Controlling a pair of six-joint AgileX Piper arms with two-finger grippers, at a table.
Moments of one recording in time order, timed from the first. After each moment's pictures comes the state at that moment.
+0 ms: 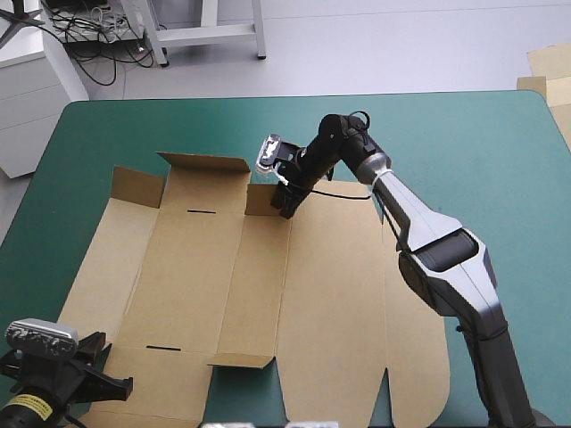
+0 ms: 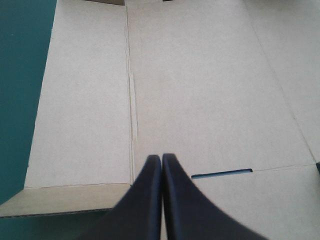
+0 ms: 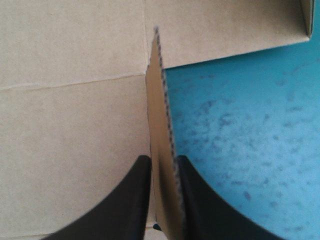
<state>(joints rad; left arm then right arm) -0.19 0.21 -0.50 0.00 0.97 0.02 0.49 2.36 -2.28 0.52 1.23 -0.97</state>
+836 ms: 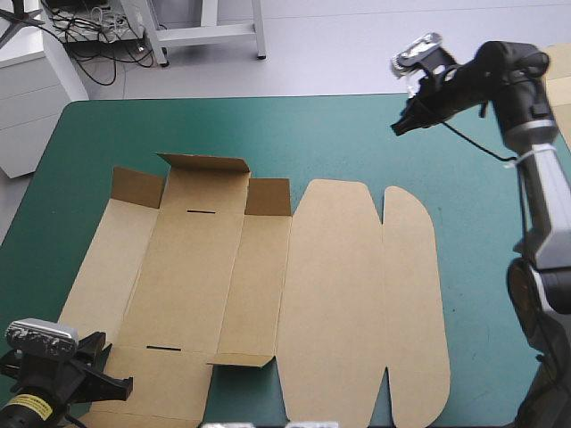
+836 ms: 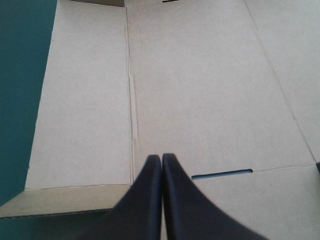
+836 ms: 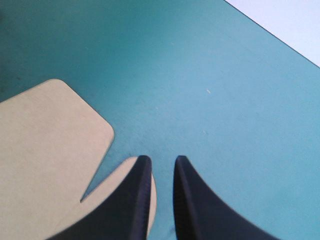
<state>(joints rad) -0.19 0.21 -0.50 0.00 0.97 0.02 0.09 1.87 -2.15 0.26 1.24 -0.60</state>
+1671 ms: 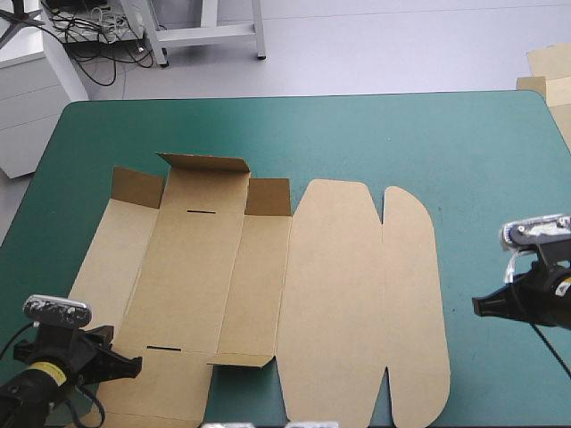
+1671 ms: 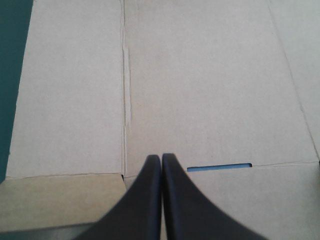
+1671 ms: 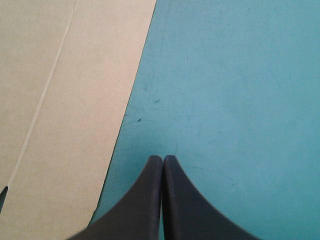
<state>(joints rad) -0.19 0.43 -0.54 0.00 0.97 -0.04 -0.07 0.80 -1.00 0.09 1.24 -0.27</state>
